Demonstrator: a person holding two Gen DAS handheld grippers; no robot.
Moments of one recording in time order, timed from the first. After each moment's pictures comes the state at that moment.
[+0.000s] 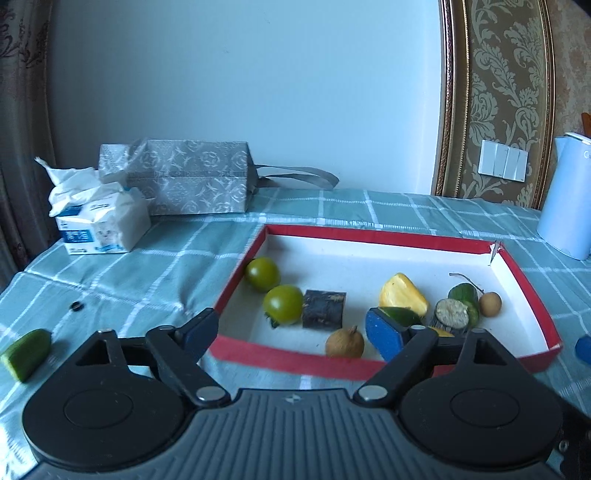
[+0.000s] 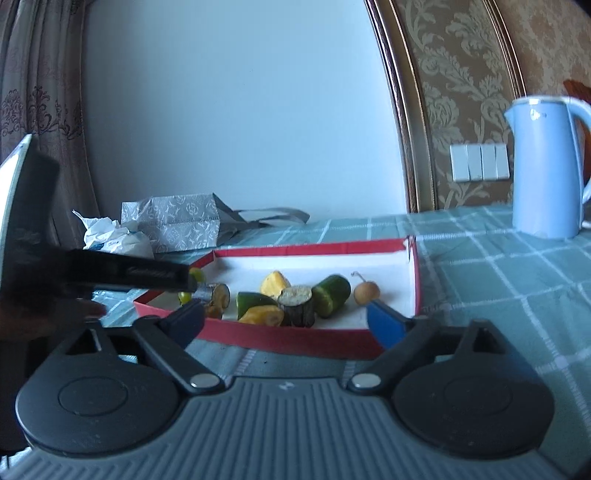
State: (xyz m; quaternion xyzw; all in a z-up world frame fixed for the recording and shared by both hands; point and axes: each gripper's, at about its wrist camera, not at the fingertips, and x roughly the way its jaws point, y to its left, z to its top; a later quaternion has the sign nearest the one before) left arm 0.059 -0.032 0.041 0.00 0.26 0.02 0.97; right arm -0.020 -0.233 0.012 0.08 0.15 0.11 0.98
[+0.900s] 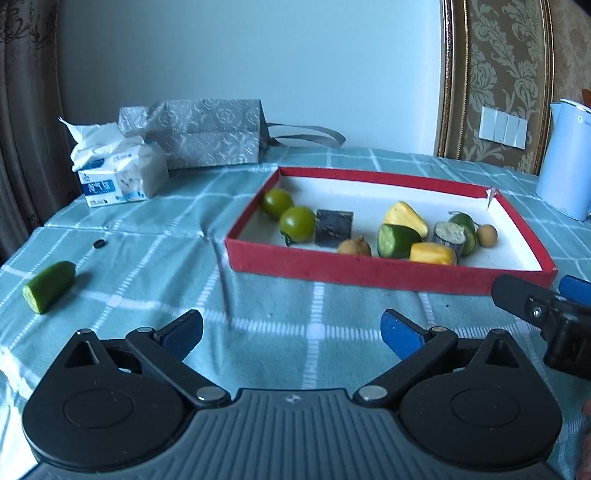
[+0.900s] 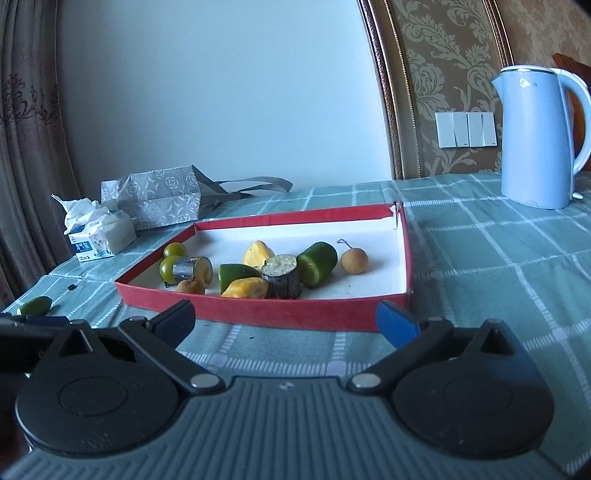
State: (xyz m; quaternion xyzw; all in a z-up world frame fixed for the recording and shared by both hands) left arm 0.013 -0.031 0.011 0.00 0.30 0.03 0.95; right arm -0.005 -0.233 0.003 0.09 0.21 0.09 0.97
